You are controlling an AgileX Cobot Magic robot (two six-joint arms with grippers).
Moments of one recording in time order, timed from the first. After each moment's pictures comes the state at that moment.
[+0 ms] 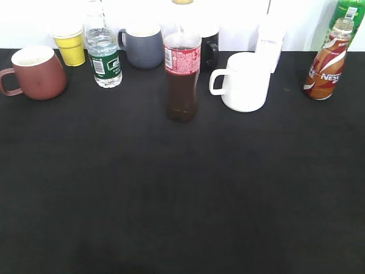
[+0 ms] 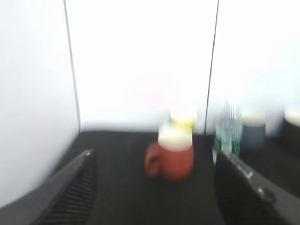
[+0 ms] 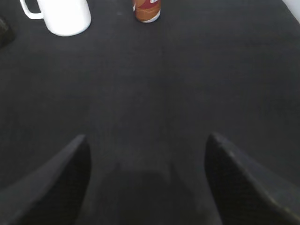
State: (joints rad) left arm 0.00 0.05 -0.53 0.08 0.55 -0.08; right arm 0.00 -0.01 -0.50 0.06 1.04 0.00
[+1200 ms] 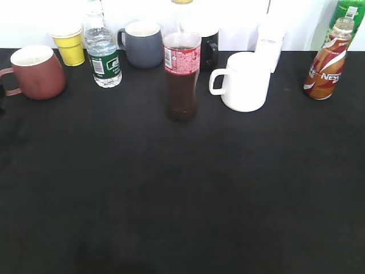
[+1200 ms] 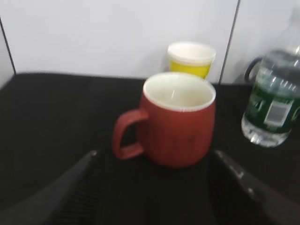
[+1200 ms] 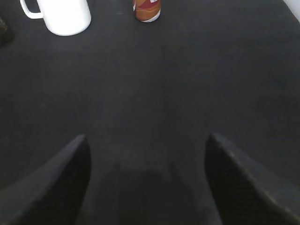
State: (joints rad) left arm 0.00 1.57 -0.38 0.03 -0.88 -0.08; right arm 0.00 -0.01 -0.50 0.06 1.04 0.00
